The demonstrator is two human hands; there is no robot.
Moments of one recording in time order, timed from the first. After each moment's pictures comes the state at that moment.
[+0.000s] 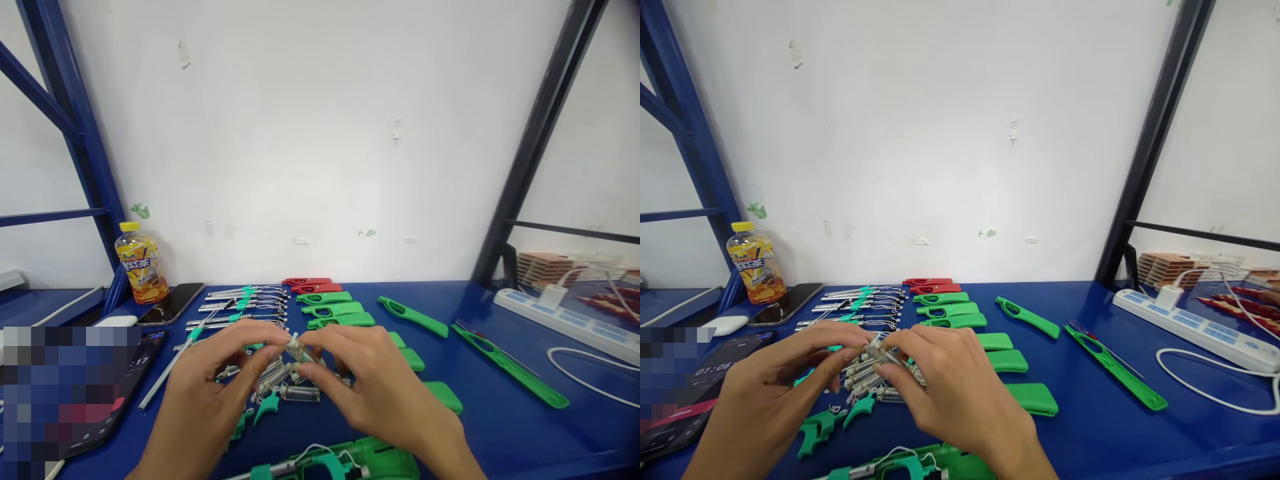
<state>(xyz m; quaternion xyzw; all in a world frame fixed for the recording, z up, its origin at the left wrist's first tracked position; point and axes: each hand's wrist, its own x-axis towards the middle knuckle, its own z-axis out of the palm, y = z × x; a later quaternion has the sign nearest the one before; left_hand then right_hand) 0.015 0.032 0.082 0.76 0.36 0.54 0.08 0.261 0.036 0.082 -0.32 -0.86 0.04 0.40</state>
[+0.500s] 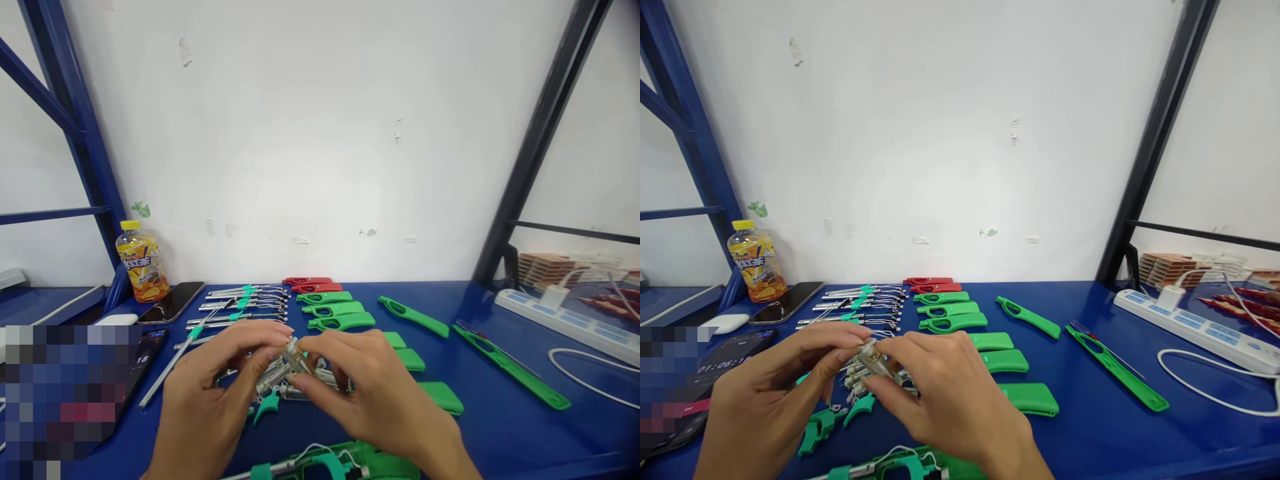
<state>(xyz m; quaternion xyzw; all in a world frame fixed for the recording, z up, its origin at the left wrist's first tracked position) 0.022 0.029 0.068 0.72 0.36 0.59 0.08 0.254 0.034 0.083 -0.27 -0.86 0.02 0.44</state>
